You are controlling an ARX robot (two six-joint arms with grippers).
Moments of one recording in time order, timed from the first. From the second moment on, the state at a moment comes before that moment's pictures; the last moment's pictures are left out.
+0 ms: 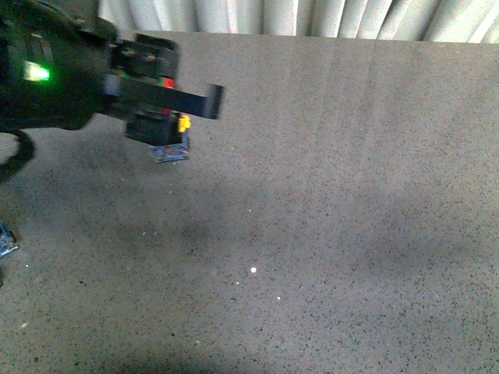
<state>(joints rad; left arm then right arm) -0.53 1.63 0.72 0.34 -0.11 -0.07 0.00 0.00 0.02 0.00 0.00 0.00</state>
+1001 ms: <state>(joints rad) -0.71 1.93 0.80 0.46 -0.19 -0.11 0.00 0.00 0.02 0.00 0.00 0.00</state>
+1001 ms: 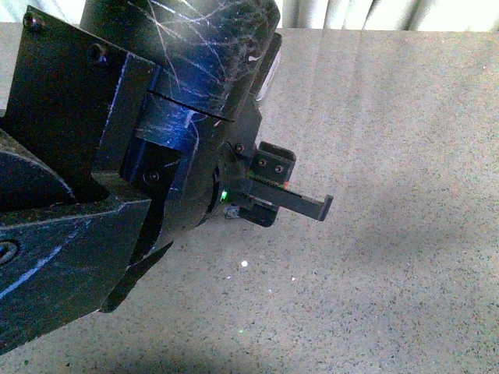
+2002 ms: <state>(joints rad) -0.19 1.46 0.24 1.15 -0.17 -0.03 0.00 0.00 0.02 0.00 0.00 0.00</state>
